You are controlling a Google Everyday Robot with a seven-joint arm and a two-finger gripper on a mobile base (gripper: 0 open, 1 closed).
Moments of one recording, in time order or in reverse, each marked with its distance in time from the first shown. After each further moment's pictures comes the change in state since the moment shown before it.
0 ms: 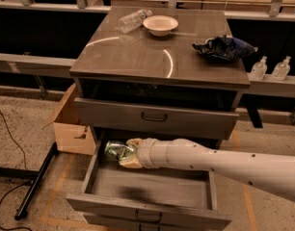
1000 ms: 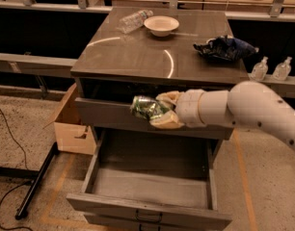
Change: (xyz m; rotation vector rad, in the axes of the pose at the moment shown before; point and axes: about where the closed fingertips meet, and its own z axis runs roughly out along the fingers) arm -0.105 -0.097 -0.199 0.077 -0.043 -0.150
